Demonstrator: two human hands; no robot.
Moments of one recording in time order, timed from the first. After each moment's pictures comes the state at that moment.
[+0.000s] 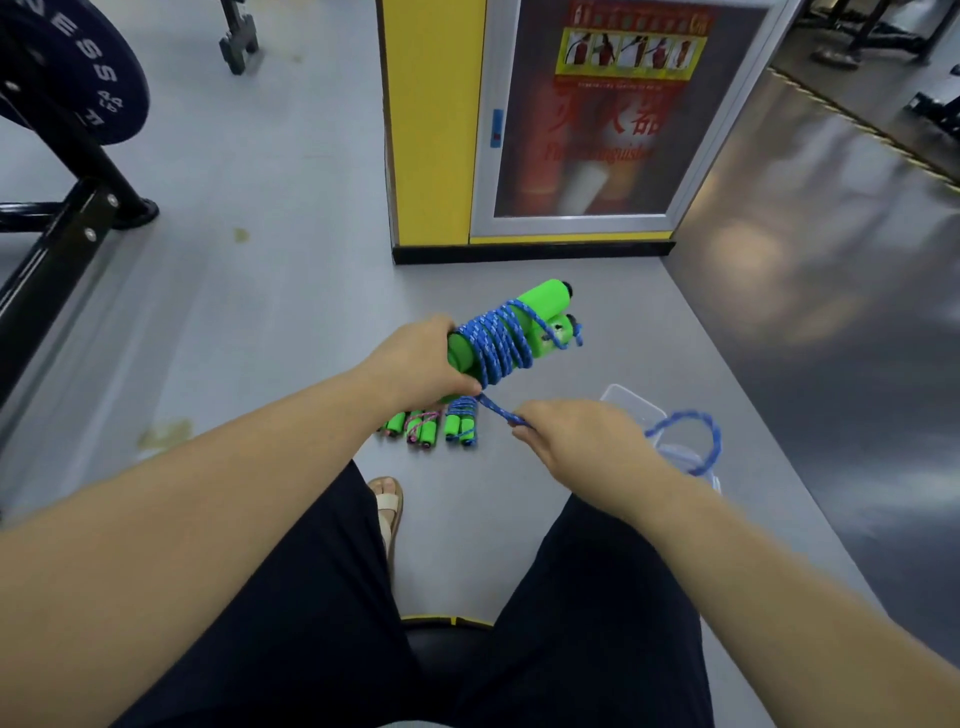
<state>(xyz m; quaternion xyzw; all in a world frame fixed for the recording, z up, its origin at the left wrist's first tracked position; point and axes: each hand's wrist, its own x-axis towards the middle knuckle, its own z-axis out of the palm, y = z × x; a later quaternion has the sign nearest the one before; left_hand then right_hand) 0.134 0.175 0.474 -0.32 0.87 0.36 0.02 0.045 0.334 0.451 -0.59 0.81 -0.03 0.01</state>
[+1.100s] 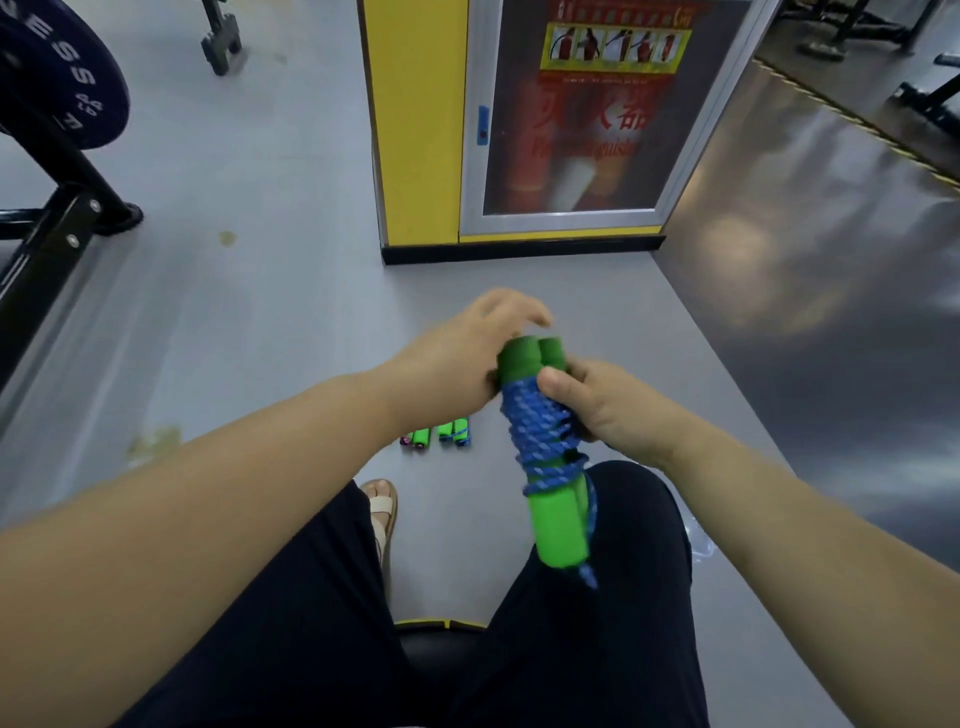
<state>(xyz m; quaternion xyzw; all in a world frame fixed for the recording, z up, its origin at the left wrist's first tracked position) 0.124 0.194 0.481 -0.03 0.94 0.33 -0.11 0.014 0.338 0.473 -0.38 0.68 -0.44 0.44</state>
